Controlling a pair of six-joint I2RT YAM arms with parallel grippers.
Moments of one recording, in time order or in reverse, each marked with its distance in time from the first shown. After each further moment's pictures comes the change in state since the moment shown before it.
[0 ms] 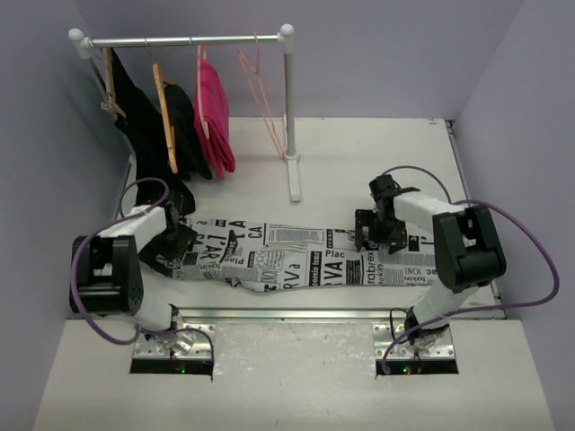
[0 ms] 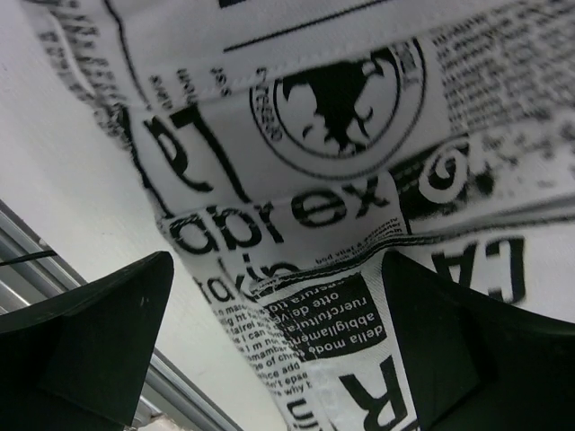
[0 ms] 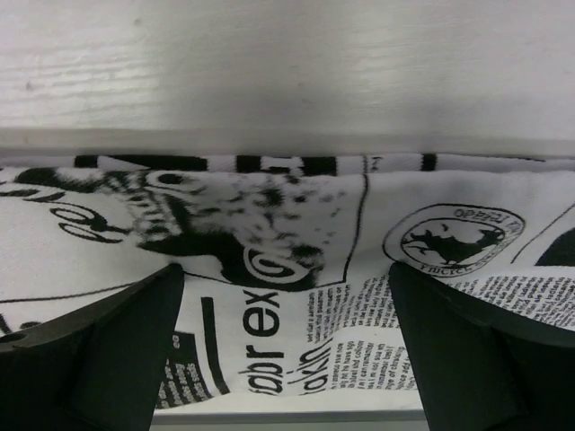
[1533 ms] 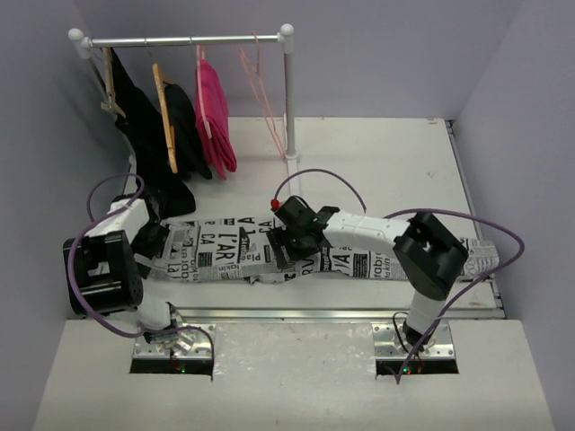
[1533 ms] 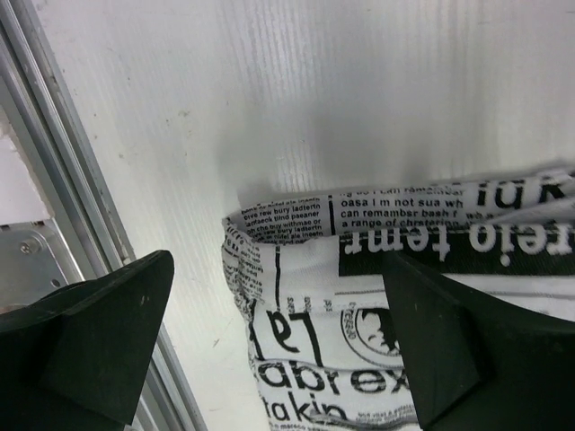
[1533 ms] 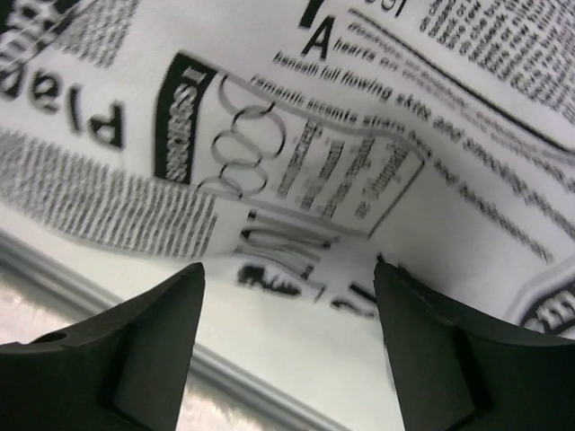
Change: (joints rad) left arm 0.180 -0.018 0.076 -0.131 -0.197 -0.065; right arm 0.700 0.098 0.205 0.181 -0.063 0.144
